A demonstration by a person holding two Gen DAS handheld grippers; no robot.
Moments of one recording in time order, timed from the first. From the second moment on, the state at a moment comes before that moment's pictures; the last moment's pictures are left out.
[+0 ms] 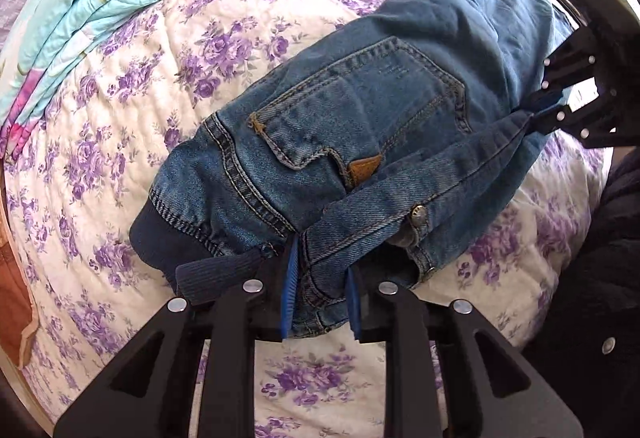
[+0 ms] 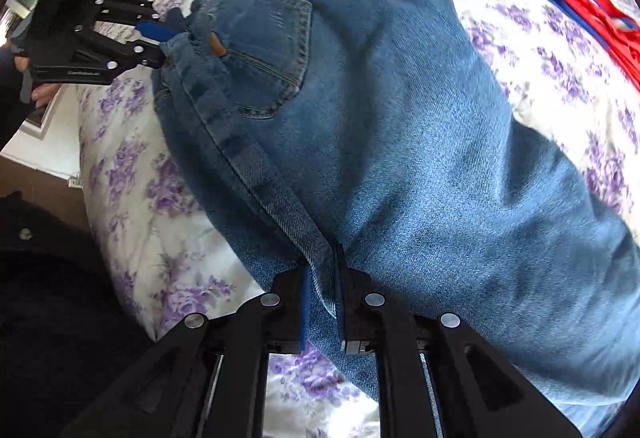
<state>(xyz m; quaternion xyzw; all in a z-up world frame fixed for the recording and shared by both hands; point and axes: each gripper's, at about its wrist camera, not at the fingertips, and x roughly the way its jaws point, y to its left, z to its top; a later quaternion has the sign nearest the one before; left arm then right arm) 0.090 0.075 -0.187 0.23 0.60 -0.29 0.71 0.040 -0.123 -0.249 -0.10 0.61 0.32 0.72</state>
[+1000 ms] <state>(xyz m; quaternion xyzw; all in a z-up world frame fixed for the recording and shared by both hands) 0.088 0.095 -0.217 -0.17 0.68 -0.10 0.70 0.008 -0.097 -0.224 -0.16 0.59 0.31 0.73</state>
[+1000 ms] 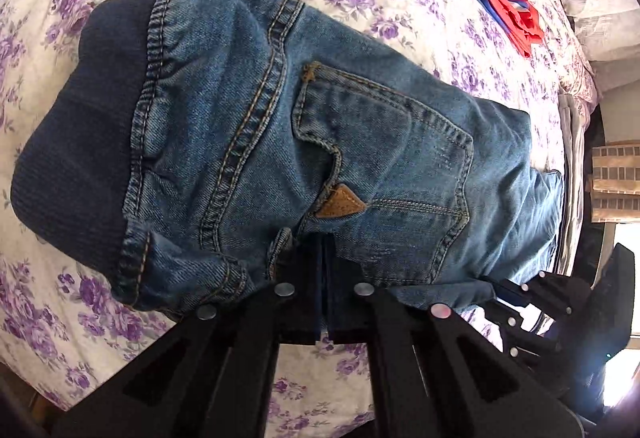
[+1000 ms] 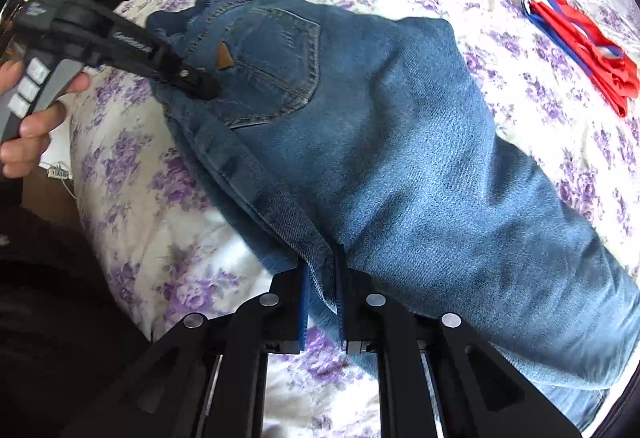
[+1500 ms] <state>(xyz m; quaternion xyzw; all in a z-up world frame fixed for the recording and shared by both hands) 0.085 0.086 -0.218 -0.13 0.67 -0.12 0.72 -0.003 -0.077 -0.180 -0.12 0.55 0.32 0.76</state>
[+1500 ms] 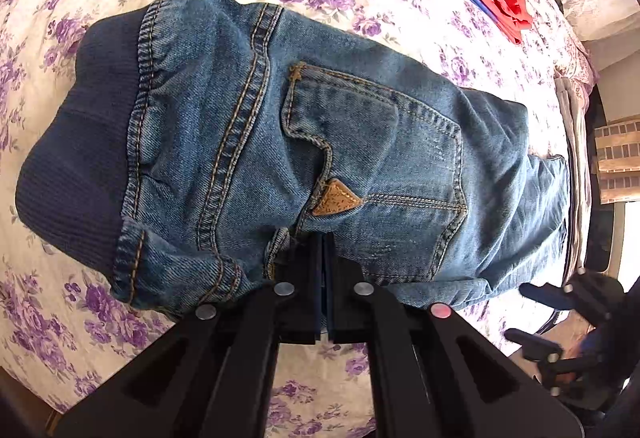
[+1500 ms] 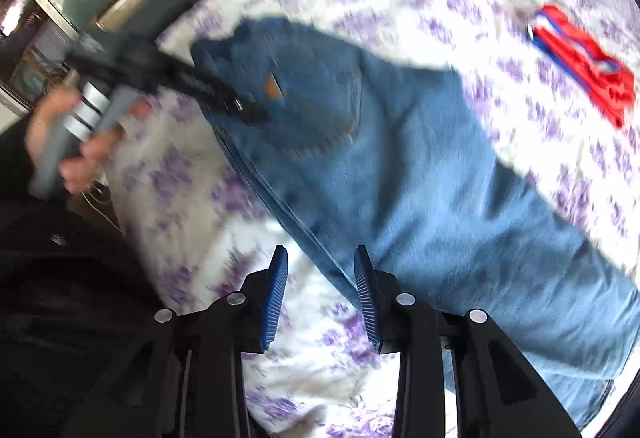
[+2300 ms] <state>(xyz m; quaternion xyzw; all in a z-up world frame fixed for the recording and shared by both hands) 0.077 0.034 -0.212 -0.07 0.67 -0.16 0.72 0.021 -0.266 -0.167 0.14 0.52 0.08 0.84</state>
